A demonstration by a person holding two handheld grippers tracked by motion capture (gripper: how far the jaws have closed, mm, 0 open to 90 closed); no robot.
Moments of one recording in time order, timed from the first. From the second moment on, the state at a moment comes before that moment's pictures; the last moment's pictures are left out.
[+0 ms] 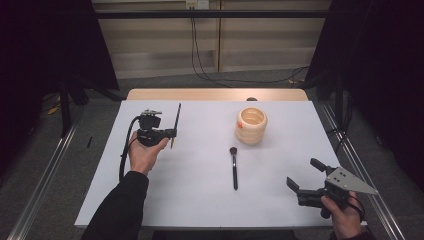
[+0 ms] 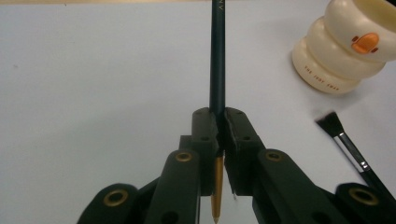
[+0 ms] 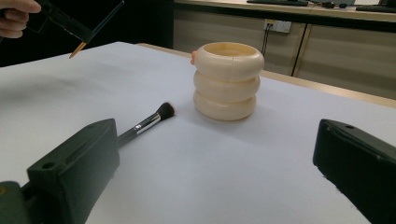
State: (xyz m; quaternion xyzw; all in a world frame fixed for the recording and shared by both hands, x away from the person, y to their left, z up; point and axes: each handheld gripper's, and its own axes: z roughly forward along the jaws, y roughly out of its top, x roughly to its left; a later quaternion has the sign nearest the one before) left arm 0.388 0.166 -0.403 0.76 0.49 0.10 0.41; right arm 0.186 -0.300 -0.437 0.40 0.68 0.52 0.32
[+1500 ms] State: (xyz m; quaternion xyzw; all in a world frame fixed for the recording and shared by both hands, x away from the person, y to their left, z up) left arm 0.318 0.181 -0.362 0.69 0.38 0.18 0.58; right arm 0.185 -0.299 -0.436 0.41 0.68 0.53 0.31
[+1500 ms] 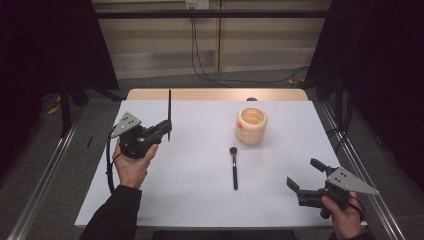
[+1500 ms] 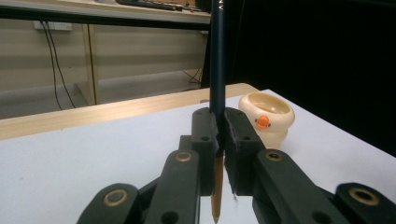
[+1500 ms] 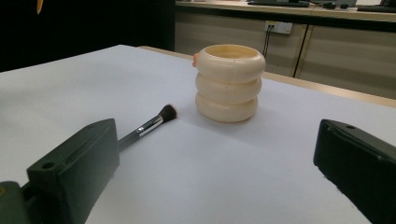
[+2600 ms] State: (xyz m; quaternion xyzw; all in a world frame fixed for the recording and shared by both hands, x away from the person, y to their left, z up) left arm 0.276 0.134 -0.355 0.74 0.29 0.13 0.60; right arm 0.185 -0.299 -0.436 0.41 0.68 0.53 0.31
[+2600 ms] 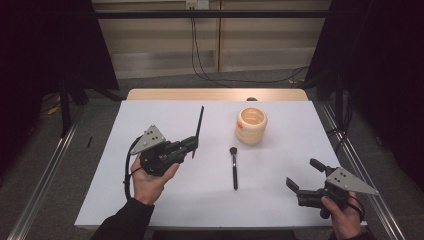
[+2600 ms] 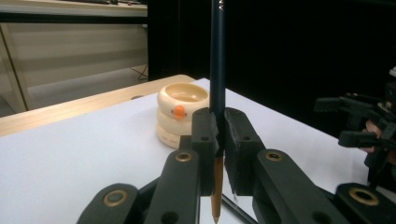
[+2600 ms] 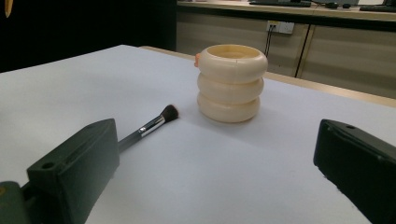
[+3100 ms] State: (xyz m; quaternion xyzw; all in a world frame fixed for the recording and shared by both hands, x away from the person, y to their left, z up) left arm 0.264 0.100 -0.359 0.77 0.24 0.09 0.59; right arm 0.185 -0.299 -0.436 0.40 0.68 0.53 0.31
